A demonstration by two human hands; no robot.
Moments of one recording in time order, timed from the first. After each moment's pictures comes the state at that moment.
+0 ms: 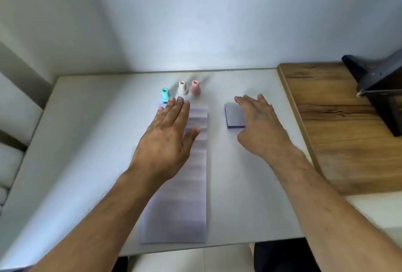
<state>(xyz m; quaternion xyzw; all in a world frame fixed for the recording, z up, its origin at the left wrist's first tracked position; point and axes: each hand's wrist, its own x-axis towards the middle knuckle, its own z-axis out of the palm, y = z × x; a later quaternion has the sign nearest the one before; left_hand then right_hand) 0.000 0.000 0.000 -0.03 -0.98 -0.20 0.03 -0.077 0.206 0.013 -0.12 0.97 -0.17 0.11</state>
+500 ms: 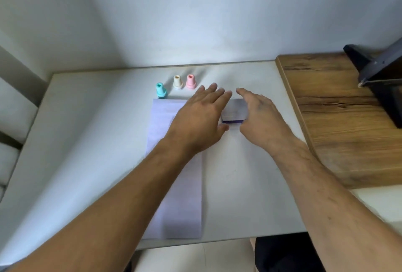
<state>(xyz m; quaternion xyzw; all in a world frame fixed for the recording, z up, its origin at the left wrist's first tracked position) -0.056 0.057 0.003 -0.14 -0.98 -0.14 0.04 -0.084 0.215 0.008 -0.09 0.96 -0.23 0.09</state>
